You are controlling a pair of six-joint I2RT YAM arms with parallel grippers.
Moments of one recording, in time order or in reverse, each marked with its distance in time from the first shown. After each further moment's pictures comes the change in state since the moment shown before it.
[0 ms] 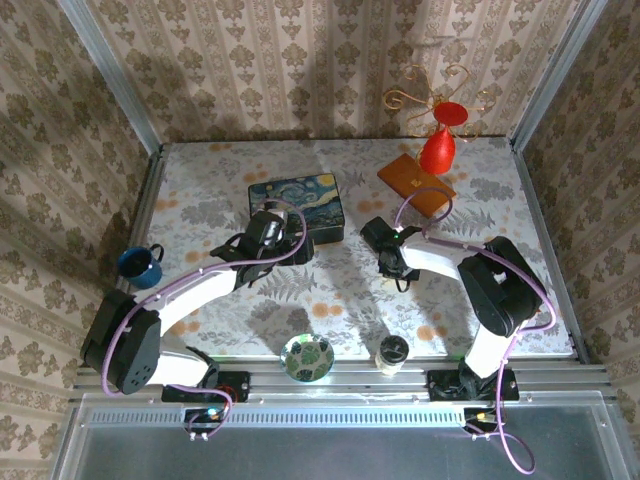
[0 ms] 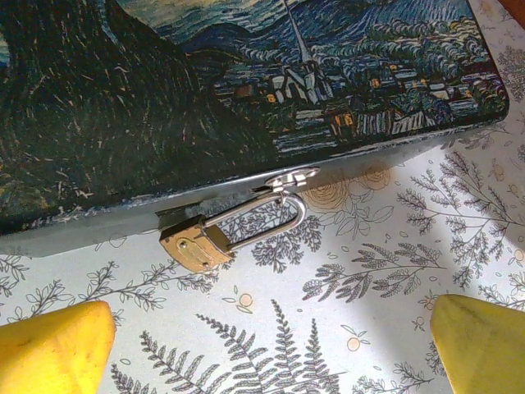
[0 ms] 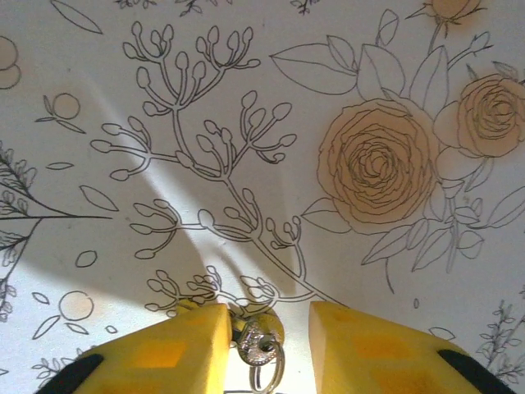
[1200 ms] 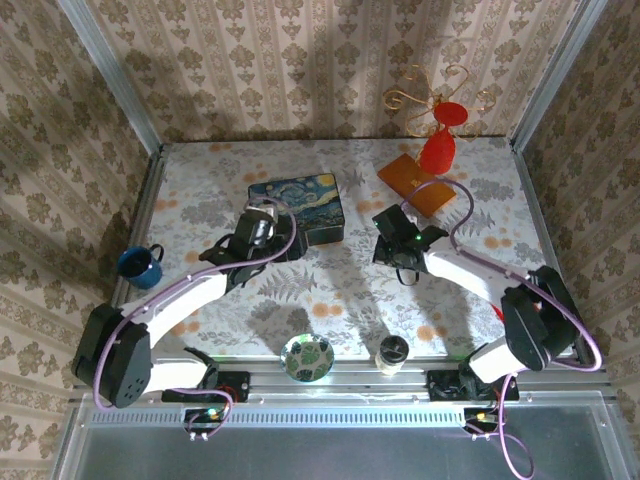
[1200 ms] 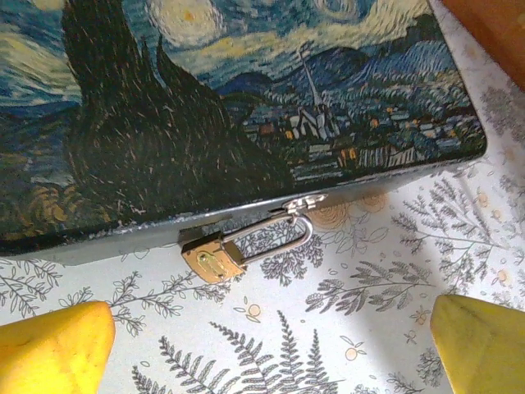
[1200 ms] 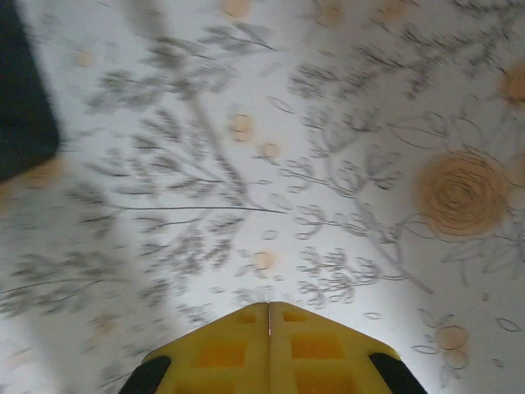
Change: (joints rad) left arm 0.044 -0.088 -0.016 0.002 0.008 -0.011; right arm -0.013 -0.265 -0.030 0.119 -0.191 -0.065
